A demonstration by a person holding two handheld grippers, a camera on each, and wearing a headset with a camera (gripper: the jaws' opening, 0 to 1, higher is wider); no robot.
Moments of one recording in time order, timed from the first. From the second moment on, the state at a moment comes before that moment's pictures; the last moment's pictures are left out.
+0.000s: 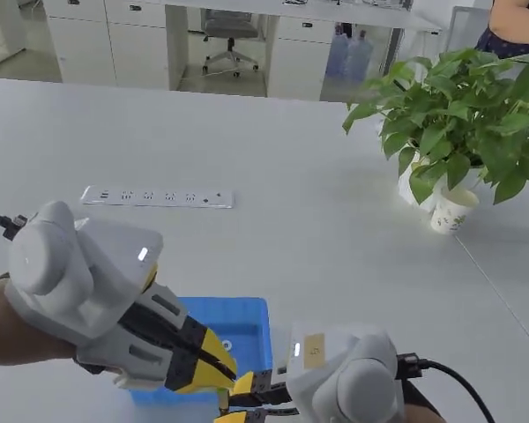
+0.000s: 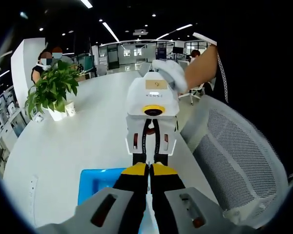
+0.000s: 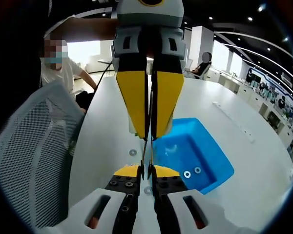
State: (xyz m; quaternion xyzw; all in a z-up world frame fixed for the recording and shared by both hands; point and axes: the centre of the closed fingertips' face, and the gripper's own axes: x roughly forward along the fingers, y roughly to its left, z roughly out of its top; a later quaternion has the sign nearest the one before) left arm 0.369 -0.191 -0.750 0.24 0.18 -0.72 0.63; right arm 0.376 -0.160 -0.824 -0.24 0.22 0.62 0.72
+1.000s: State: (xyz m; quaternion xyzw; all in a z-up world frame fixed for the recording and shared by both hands) left arm 0.370 -0.197 -0.783 0.25 0.18 -0.72 0.62; right arm 0.376 -0.167 -0.857 -0.25 0.23 0.62 0.71
